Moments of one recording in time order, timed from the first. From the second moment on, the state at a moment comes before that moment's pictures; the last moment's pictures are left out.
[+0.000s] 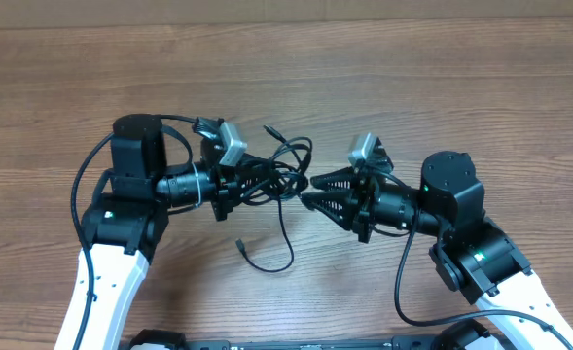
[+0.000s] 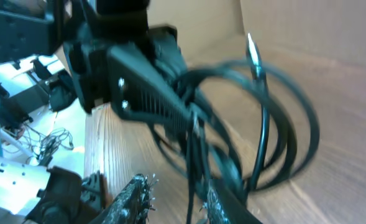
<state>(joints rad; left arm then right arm) -0.15 1.14 0.96 -0.42 1.11 0.23 0.48 0.99 0.81 -0.09 -0.75 0.13</state>
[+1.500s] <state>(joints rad) -0.22 1.14 0.96 -0.34 1.16 0.18 0.48 1.02 0.81 -0.12 -0.66 0.13</state>
